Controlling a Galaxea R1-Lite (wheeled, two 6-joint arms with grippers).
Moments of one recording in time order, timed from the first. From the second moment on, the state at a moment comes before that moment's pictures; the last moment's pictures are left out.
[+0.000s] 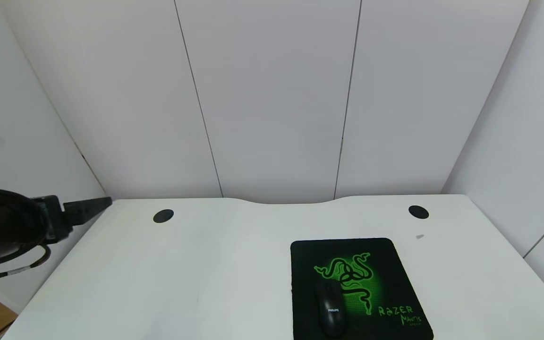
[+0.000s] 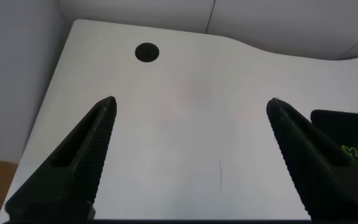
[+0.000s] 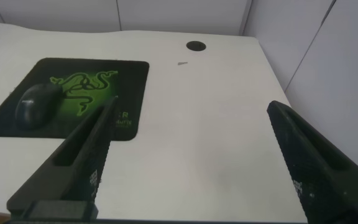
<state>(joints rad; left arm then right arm) -0.01 1.19 -0.74 -0.10 0.08 -0.13 0.00 0.00 0.00 0.00 0.00 -0.02</state>
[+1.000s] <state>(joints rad) -0.01 0.52 -0.59 0.00 0.09 0.01 0.00 0.00 0.00 0.00 0.00 -0.02</state>
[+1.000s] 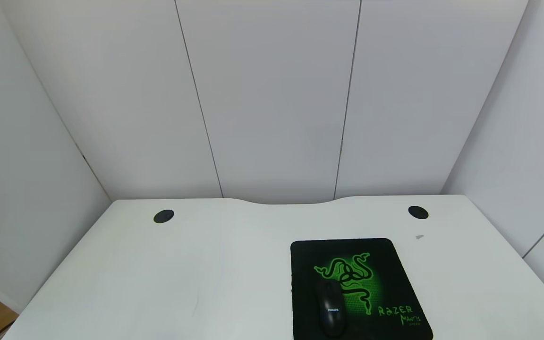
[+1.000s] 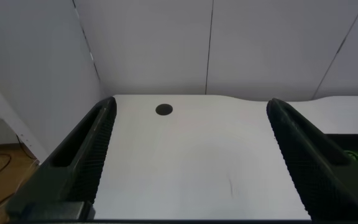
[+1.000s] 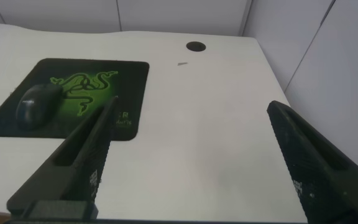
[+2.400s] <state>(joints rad) 0.00 0.00 -0.08 -0.16 0.05 0.05 0.00 0.00 0.00 0.00 0.00 -0.02</state>
